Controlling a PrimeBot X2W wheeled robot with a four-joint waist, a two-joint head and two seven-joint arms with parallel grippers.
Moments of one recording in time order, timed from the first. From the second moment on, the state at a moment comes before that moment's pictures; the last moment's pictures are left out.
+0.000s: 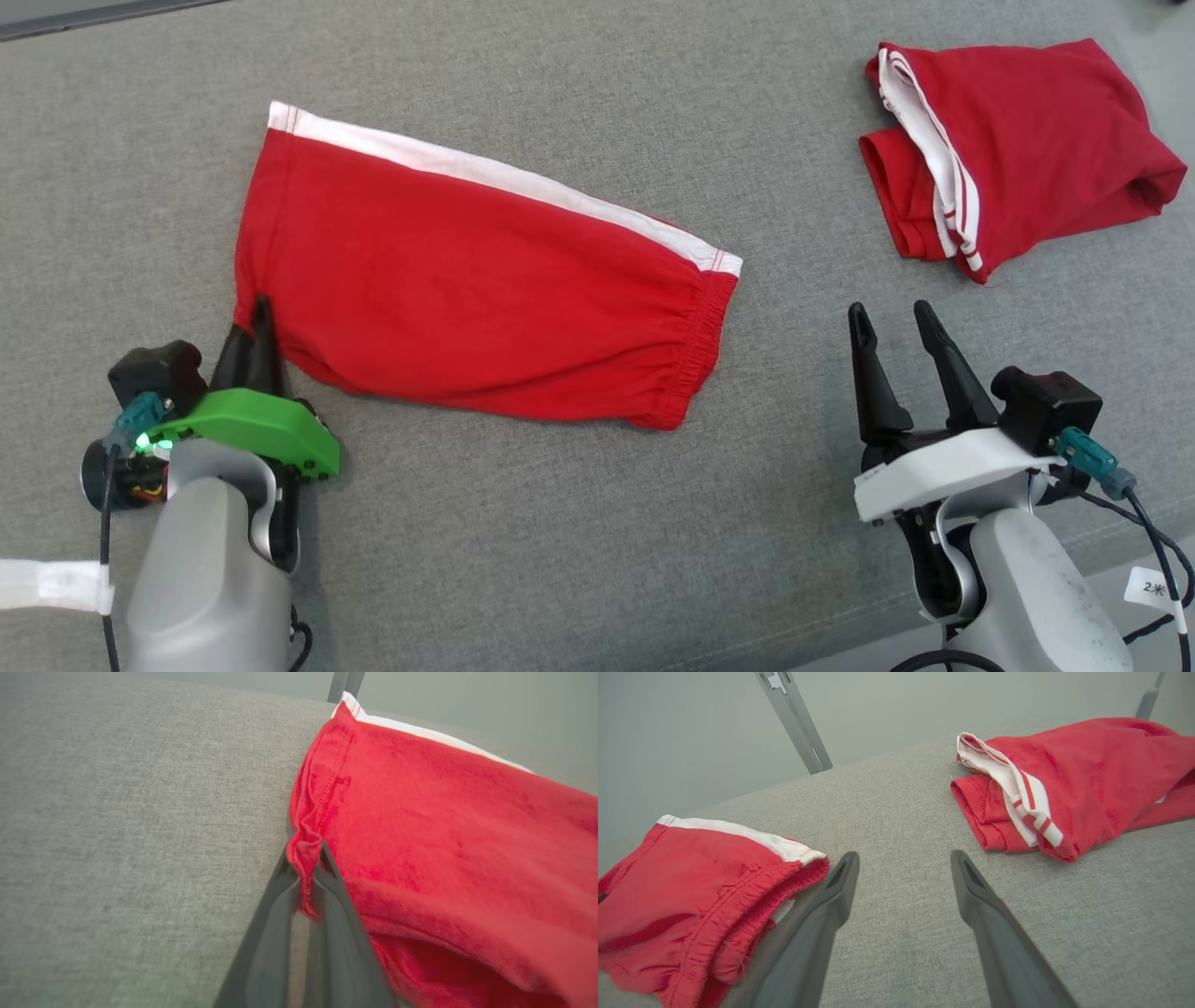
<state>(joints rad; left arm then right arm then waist) -0.56 0.07 0.08 0.83 -0.21 -0.12 -0.27 -0.27 -0.05 0.09 0.30 0.33 0.13 -0.26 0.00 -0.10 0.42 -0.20</state>
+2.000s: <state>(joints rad) -0.10 0.05 -0.10 0.45 -0.28 -0.03 -0.26 -0.33 -0.08 0.11 0.64 0.60 0.13 -0.26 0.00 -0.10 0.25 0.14</state>
